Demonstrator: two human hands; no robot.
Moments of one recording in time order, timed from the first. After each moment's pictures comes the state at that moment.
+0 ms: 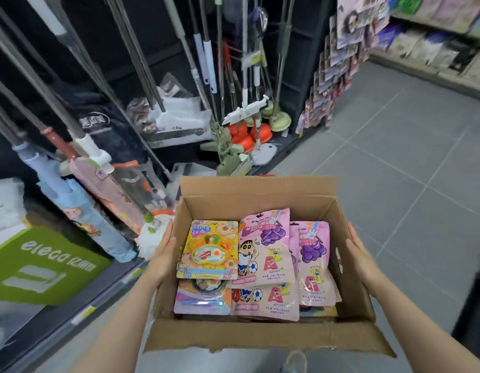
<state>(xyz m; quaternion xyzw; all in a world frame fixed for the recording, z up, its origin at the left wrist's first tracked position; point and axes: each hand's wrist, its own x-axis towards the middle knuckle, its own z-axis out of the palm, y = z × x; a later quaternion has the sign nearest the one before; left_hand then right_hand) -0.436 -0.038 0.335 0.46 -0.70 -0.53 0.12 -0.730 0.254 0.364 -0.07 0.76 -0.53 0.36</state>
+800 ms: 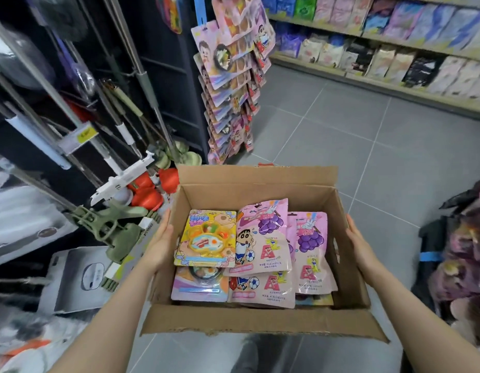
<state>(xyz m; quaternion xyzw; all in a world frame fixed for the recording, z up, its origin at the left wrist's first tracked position) -0.967 -0.069 0.339 0.37 -0.75 -0.55 0.04 -1.187 0.309 0.339 0.01 0.76 -0.58 0.29</state>
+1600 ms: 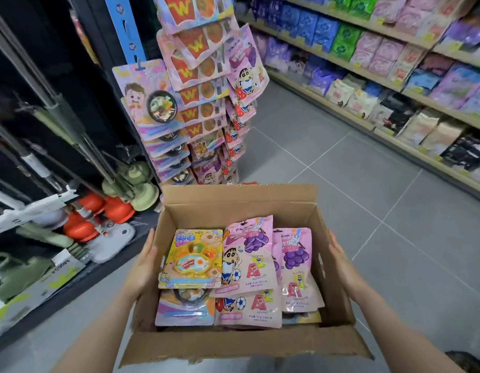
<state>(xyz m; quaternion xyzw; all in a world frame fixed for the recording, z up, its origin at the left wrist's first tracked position) -1.352 0.004 0.292 0.50 -0.65 -0.56 0.13 -1.676 0.295 0.335 -0.10 0.75 -0.52 0.40</state>
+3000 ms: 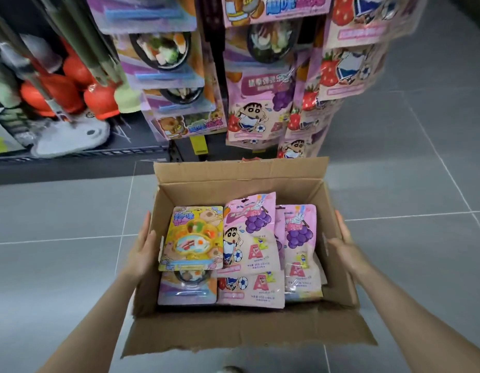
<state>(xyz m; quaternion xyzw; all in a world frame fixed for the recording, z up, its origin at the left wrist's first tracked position) -1.546 -0.044 -0.180 0.70 -0.49 -0.43 0.28 -1.966 -0.030 -0.169 -0.34 0.72 -0.32 0.51</state>
